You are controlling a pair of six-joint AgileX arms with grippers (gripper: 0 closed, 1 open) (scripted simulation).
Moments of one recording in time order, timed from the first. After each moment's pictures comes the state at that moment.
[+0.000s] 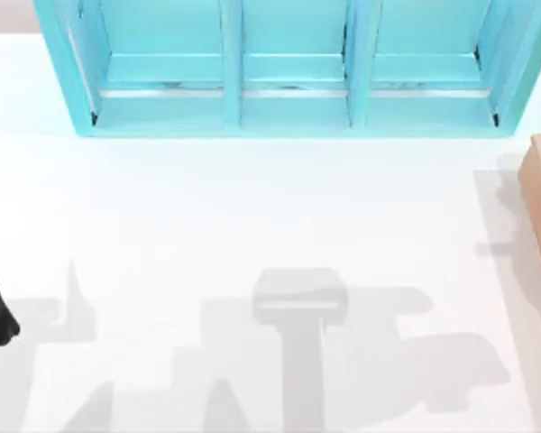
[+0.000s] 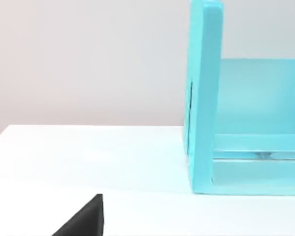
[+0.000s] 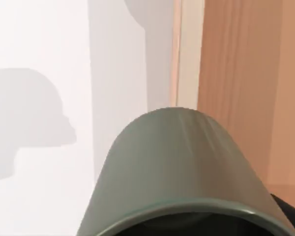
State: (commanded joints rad) left arm 0.00 0.00 0.00 0.00 0.00 0.00; right arm 0.06 1.51 1.24 -1.26 0.01 0.04
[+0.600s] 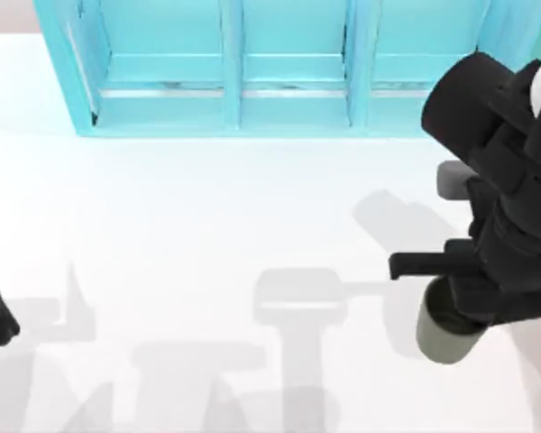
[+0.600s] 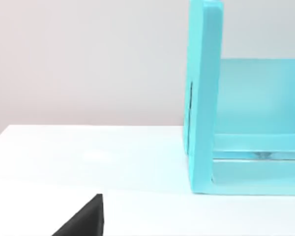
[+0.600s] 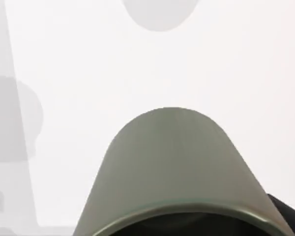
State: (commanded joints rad) left arm 0.00 0.00 0.00 0.00 0.00 0.00; right arm 0.64 1.55 1.25 -1.27 0.00 0.65
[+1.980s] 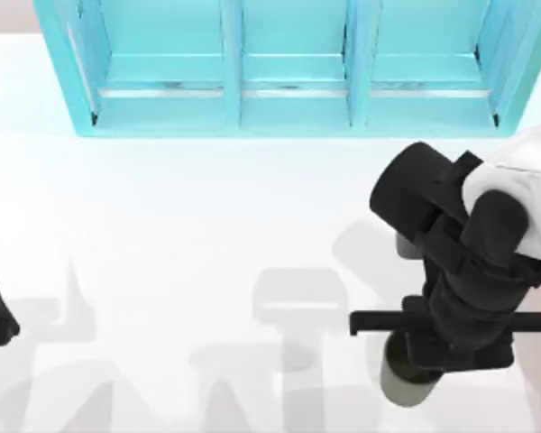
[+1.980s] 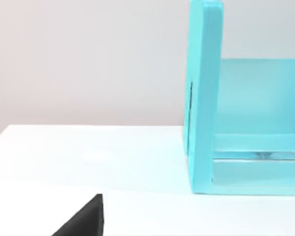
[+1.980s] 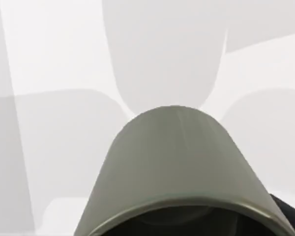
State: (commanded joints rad) left arm 0.00 0.00 0.00 0.00 0.00 0.00; right arm 0.74 1.62 1.06 -1.00 0.00 0.75
